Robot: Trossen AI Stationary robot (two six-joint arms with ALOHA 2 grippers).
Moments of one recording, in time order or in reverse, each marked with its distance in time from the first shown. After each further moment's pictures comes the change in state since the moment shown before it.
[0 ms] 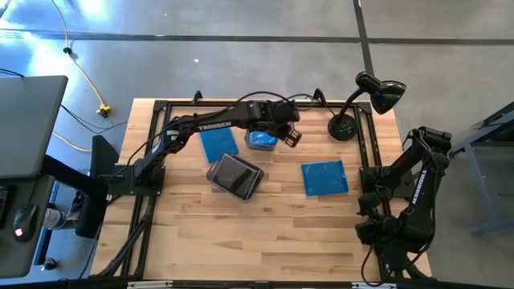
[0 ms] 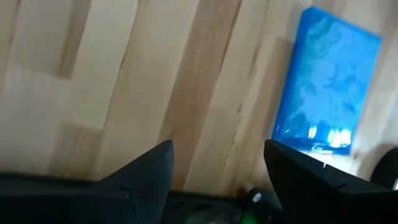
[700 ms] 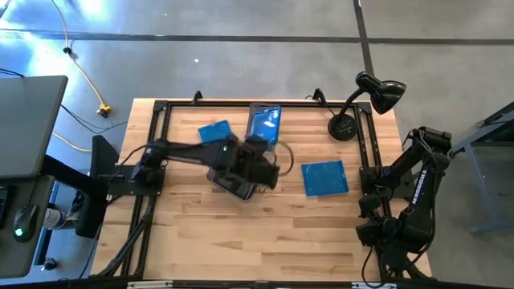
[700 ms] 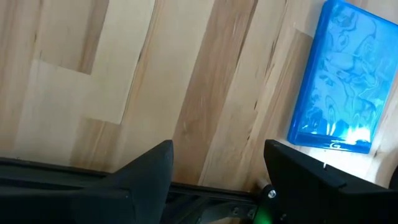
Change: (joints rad) left arm -0.393 -0.159 0.041 -0.520 -0.475 -0.359; right arm 0.000 0.000 0.000 0.036 -0.054 0.000
